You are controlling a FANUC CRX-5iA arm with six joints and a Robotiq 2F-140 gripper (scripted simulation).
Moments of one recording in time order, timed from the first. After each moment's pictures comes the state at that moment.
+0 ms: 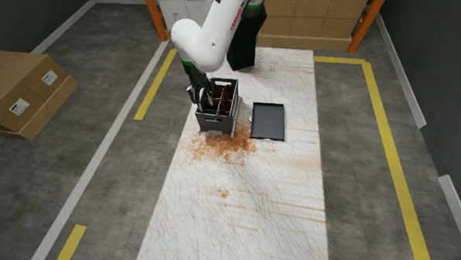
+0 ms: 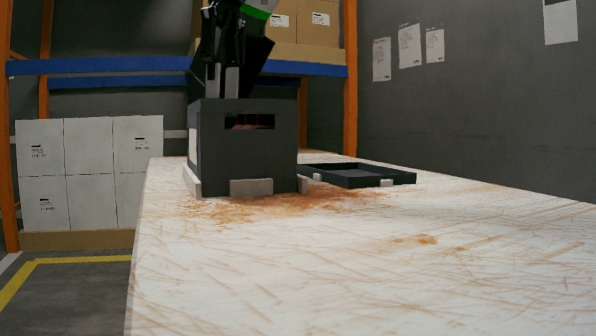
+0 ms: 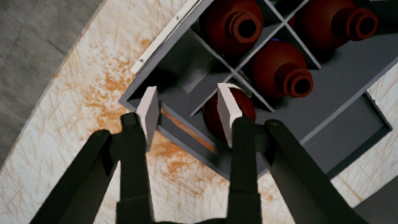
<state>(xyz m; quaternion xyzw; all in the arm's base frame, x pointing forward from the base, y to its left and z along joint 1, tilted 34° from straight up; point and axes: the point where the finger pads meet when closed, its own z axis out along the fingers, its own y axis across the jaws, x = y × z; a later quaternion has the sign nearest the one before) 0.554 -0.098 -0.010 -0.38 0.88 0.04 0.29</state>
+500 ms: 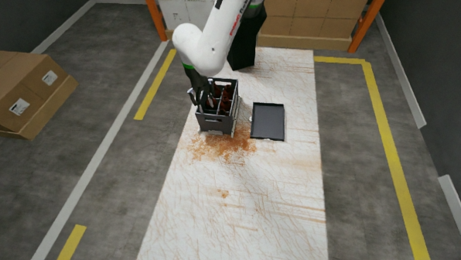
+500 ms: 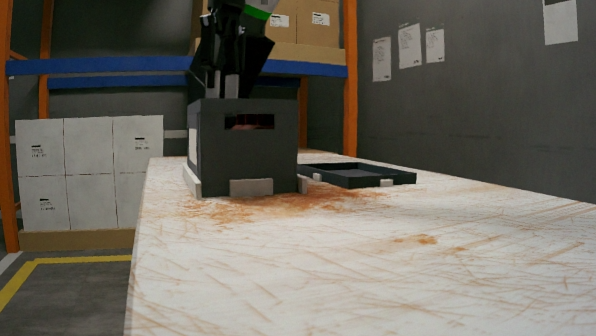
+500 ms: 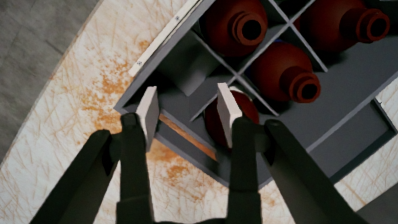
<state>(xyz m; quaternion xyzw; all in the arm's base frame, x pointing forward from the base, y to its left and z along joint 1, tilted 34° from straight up) 0.562 -0.093 -0.022 -0.38 0.88 0.04 0.29</state>
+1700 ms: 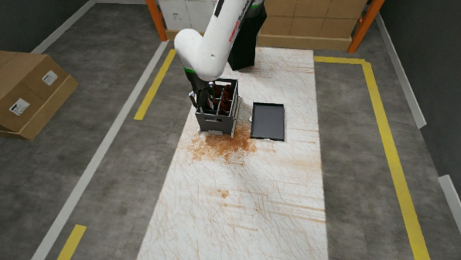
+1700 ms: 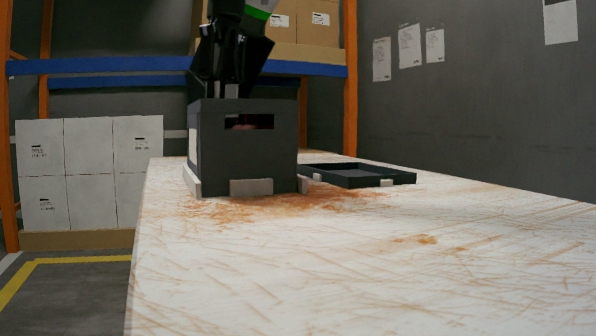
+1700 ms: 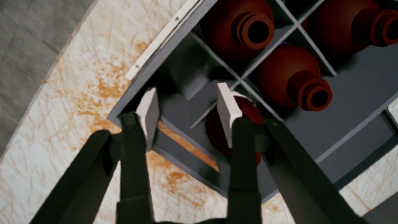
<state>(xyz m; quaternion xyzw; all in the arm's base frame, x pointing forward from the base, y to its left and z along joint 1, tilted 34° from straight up) 0.571 -0.088 -0.038 -0.38 0.88 0.04 0.29</state>
